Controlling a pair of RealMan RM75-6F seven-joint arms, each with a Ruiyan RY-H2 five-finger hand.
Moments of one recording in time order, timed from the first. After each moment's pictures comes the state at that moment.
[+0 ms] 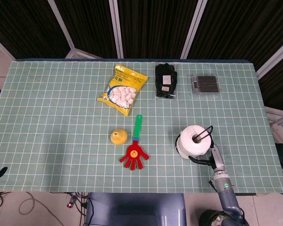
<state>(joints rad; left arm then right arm) 0.03 -1.05 -0.06 -1.75 1.45 1.60 0.13 0.27 -1.64 0.18 -1.34 -1.28 1.12 0.73</state>
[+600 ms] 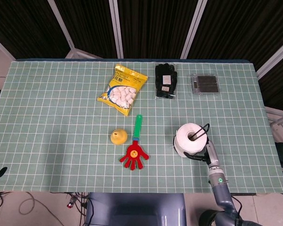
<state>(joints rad) 0.03 -1.05 -0.06 -1.75 1.45 1.60 0.12 0.31 -1.69 0.24 -1.31 -1.23 1.07 0.69</state>
